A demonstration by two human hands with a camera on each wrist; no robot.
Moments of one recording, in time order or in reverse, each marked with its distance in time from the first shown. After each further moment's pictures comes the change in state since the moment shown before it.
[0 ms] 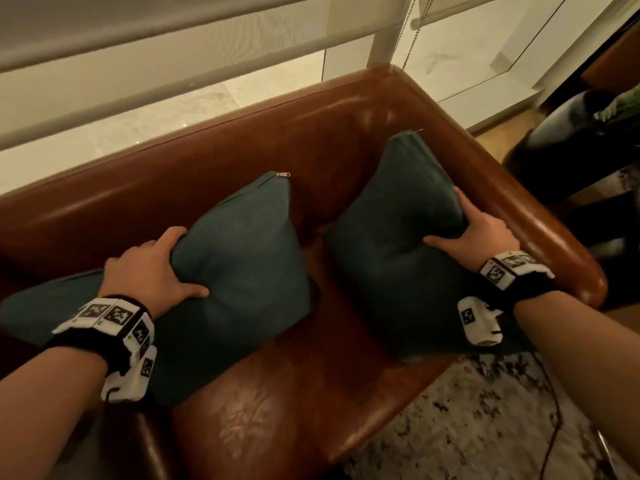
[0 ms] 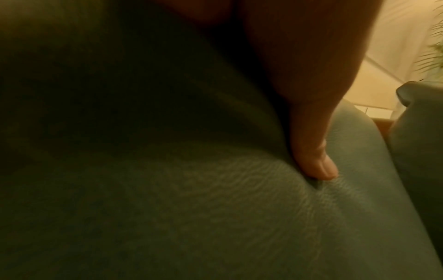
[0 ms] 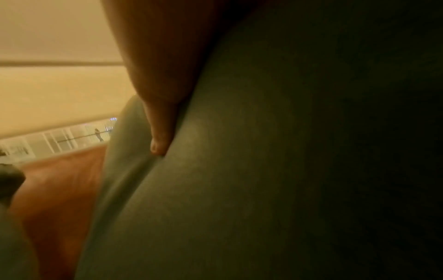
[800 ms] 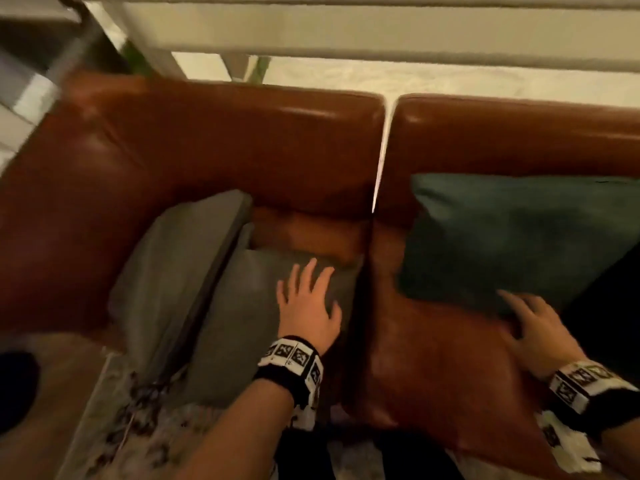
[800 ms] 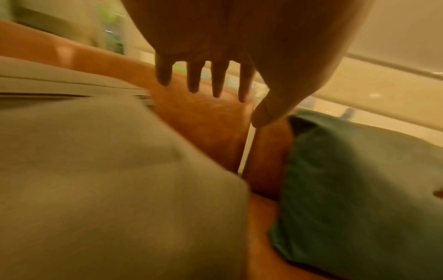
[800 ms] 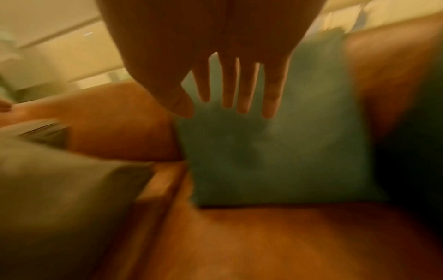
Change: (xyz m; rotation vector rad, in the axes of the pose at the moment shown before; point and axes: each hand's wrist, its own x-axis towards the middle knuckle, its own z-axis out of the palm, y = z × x) left_hand -0.333 -0.150 0.122 -0.409 0.137 -0.577; right_hand -0.237 -0.227 0.163 -0.186 -0.356 -0.774
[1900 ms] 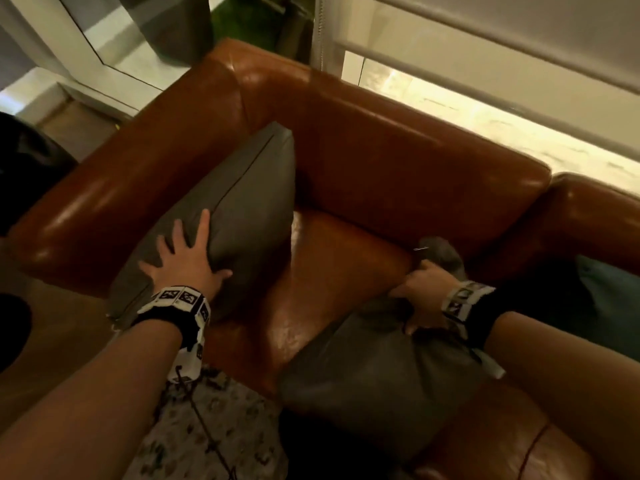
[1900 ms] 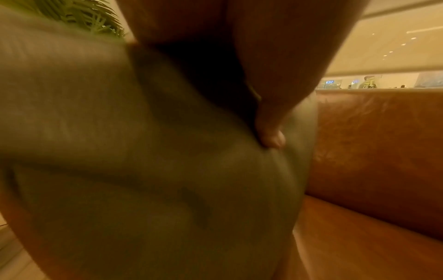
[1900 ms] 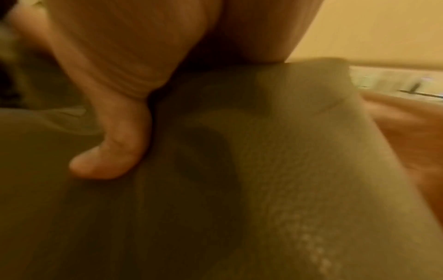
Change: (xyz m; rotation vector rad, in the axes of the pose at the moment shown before) left_hand 0.035 -0.432 -0.151 0.014 0.067 -0.563; right_hand 0.088 -0.463 0.052 -0.937 -0.432 -0.765
